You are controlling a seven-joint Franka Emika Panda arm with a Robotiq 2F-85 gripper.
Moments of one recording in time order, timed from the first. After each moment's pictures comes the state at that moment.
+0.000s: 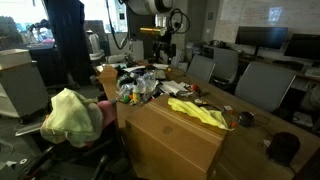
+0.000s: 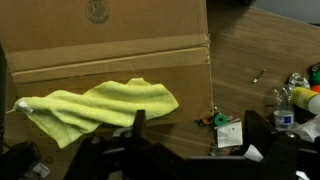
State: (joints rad) arm -0.21 0.47 -0.14 -1.48 0.05 1.90 0.25
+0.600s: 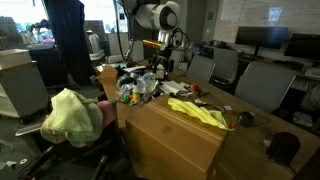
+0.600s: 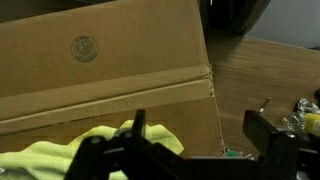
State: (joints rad) arm -0.24 0.59 -0.14 -1.45 0.15 1.82 0.25
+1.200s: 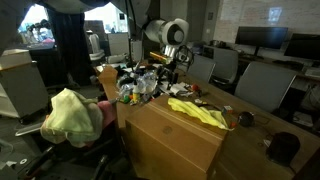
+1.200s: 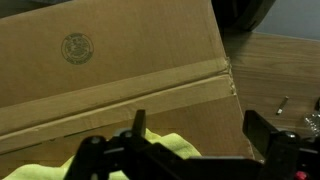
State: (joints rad) arm -0.29 0.74 -0.14 -1.36 0.20 1.82 0.25
